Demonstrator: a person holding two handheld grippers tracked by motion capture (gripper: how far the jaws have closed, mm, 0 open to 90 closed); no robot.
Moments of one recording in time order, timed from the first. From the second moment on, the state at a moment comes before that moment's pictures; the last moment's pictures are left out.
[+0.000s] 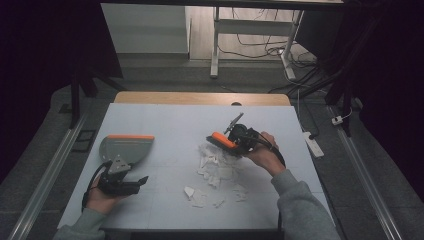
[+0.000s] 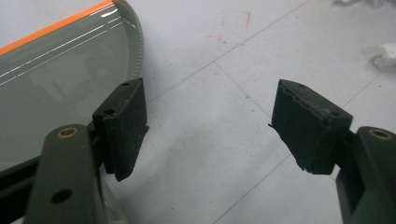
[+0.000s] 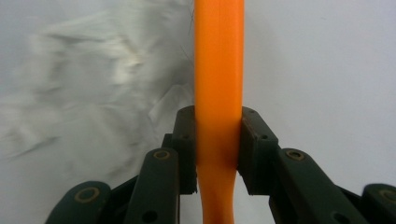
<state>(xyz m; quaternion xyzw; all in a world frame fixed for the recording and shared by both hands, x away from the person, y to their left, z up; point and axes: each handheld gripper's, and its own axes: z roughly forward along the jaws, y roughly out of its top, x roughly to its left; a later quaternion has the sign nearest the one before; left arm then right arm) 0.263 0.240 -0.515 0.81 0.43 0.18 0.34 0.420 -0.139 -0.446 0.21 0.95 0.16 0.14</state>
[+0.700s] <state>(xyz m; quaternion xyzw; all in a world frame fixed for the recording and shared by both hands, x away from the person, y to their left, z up) 0.262 0.240 -0.515 0.81 0.44 0.19 0.34 0.367 -0.157 -0.401 0.19 0.93 0.30 0.11</state>
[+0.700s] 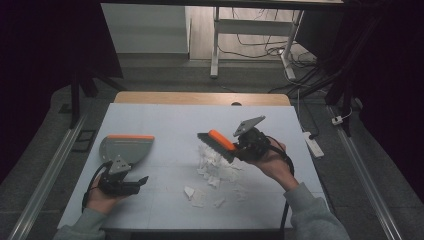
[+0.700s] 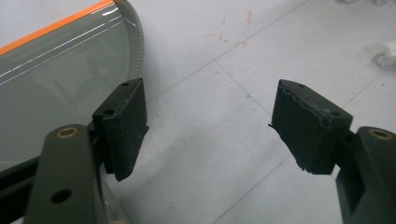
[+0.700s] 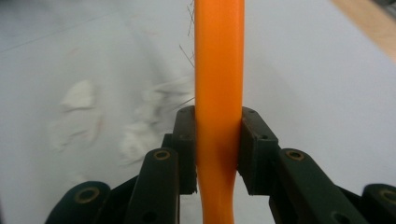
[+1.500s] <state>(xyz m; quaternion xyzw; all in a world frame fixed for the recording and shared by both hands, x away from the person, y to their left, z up) 0.262 0.240 -0.515 0.81 0.44 0.19 0.34 0.301 -0.064 -0.451 0.12 0.96 0.23 -0.07</state>
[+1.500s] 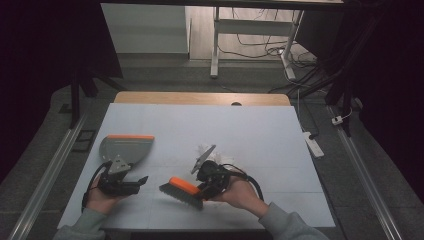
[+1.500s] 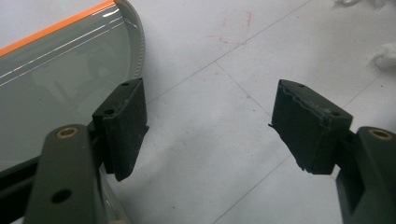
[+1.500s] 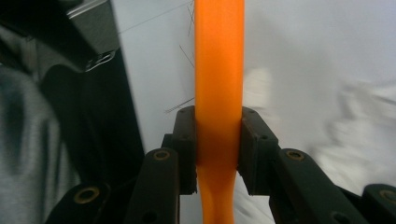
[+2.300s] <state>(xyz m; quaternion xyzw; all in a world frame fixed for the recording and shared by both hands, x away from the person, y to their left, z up) 0.262 0.240 -0.516 0.81 0.44 0.19 0.34 0.336 -0.138 -0.395 0.22 0.93 0.29 0.03</state>
